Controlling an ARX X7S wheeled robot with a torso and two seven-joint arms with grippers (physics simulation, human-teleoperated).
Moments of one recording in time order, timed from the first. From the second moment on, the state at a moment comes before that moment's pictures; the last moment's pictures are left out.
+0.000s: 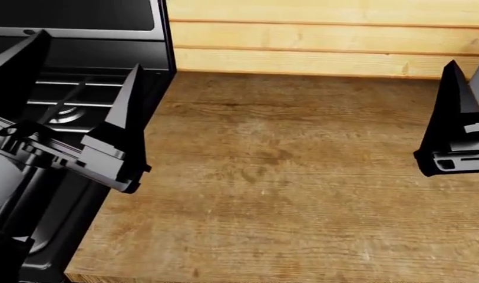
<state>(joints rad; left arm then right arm) -0.50 -0.82 0.05 0.90 -0.95 -0.46 -0.36 0.28 0.77 0.45 -0.93 1.14 0.66 0.45</state>
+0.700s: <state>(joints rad) -0.45 -0.86 0.01 0.92 -0.97 -0.43 -0.38 -0.02 0.77 0.89 -0.95 1.28 0.65 0.46</state>
